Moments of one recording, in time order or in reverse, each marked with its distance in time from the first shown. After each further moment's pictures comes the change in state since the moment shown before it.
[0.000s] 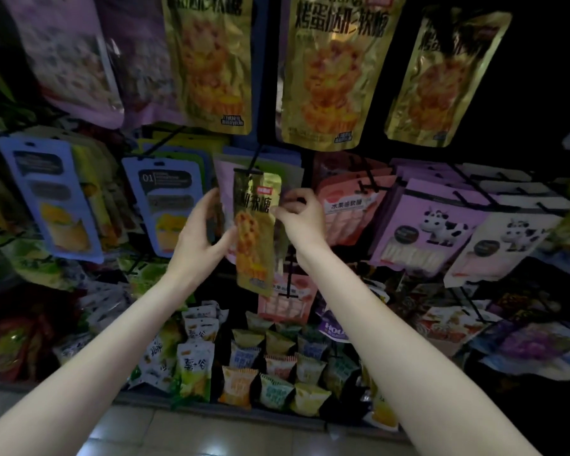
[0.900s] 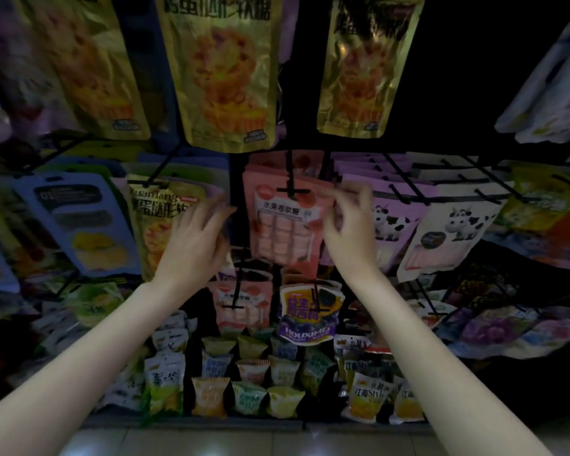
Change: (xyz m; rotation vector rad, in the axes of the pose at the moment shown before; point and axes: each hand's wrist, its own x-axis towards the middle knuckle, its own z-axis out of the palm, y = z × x) left_hand 0.031 0.049 0.092 0.614 -0.147 0.414; right_hand 0.028 0.043 -0.172 -0.569 0.287 -0.578
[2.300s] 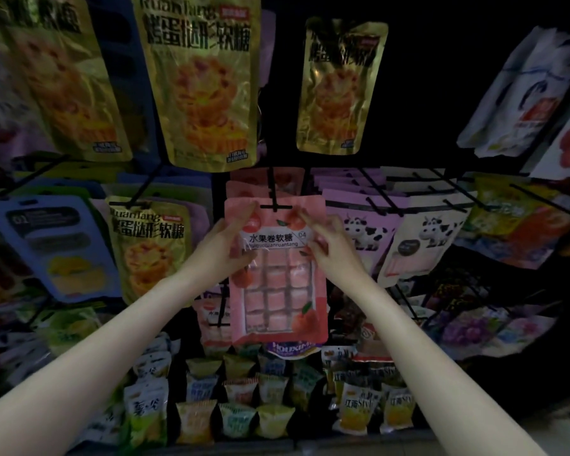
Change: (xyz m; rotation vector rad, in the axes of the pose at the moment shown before) left_hand 0.037 0.032 0.009 -0.486 -0.200 -0.093; right_hand -0.002 0.023 -0.011 0.009 -0.379 0.105
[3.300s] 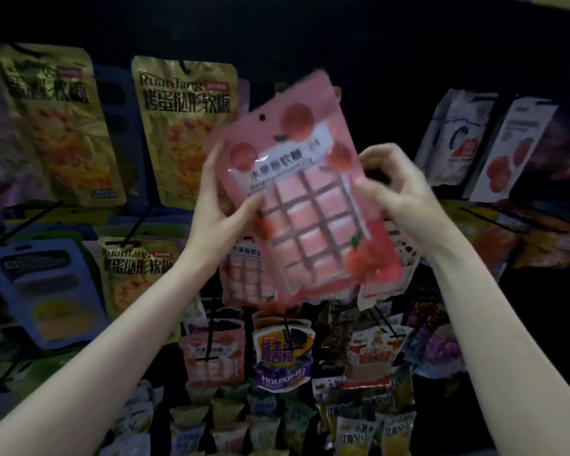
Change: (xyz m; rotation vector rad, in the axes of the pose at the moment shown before) left_hand 0.010 0.099 -0.056 -0.618 0.405 0.307; right_hand -0.013 -0.086 -0.157 0.403 0.160 -0.211
